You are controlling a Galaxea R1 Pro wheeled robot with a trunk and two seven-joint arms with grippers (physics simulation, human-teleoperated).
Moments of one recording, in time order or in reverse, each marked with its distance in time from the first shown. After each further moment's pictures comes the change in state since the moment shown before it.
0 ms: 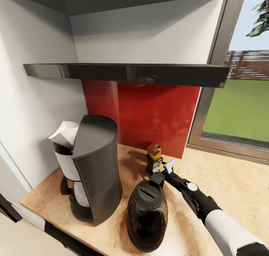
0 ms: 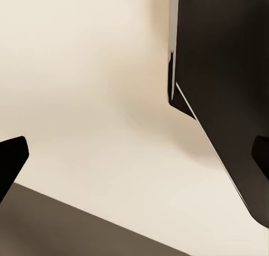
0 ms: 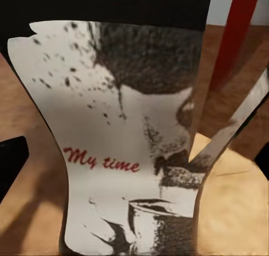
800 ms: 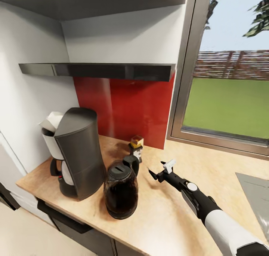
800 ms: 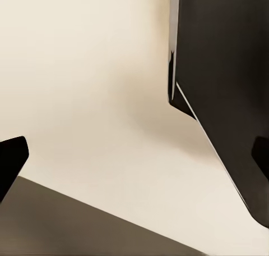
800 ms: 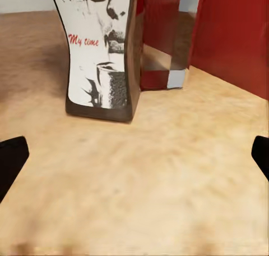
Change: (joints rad) left arm 0.000 0.000 0.002 0.000 0.000 0.000 0.001; right arm 0.000 0.001 0.000 -0.001 0.000 0.000 0.000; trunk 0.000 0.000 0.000
